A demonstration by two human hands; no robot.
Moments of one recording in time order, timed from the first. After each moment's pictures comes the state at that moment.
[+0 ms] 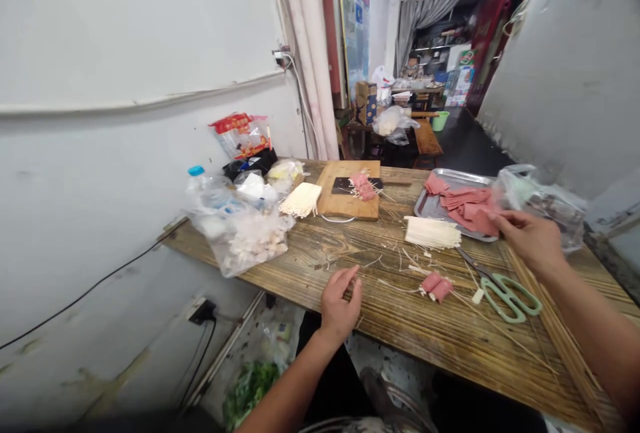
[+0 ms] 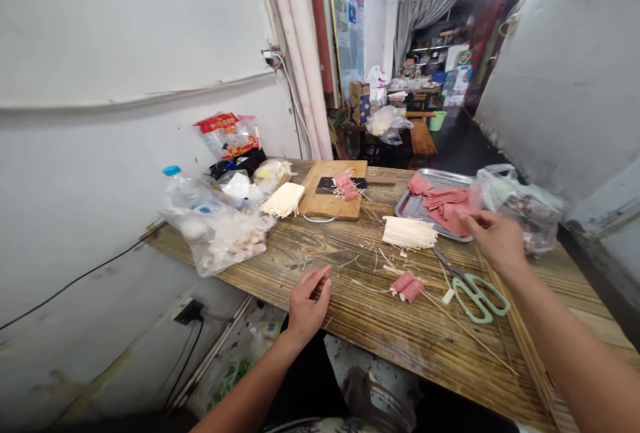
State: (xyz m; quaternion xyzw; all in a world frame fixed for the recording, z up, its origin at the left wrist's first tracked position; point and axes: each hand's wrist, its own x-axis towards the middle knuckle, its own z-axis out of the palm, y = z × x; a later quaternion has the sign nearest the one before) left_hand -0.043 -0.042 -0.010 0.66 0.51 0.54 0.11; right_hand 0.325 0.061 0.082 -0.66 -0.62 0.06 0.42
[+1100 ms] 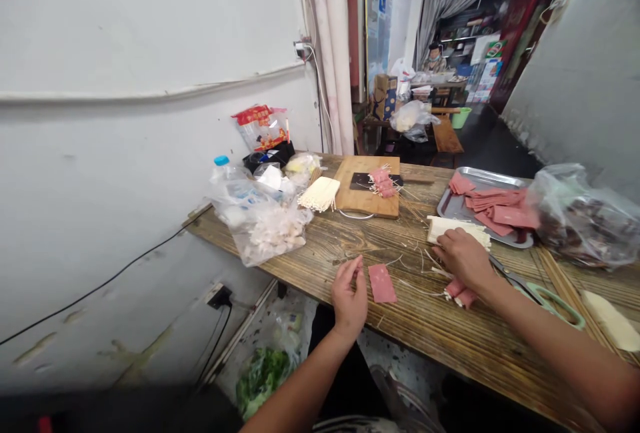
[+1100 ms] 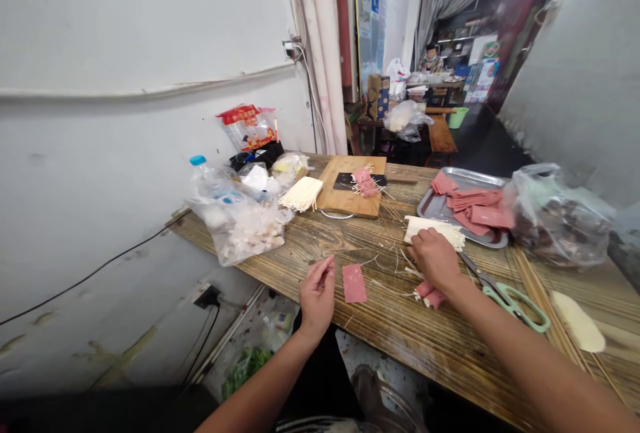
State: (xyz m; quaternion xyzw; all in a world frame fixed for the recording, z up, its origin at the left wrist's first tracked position) left_hand -0.053 -0.036 -0.017 0.54 0.56 0.60 0.15; right_hand 0.202 0.066 0.035 -0.49 -0.85 -0.18 0.09
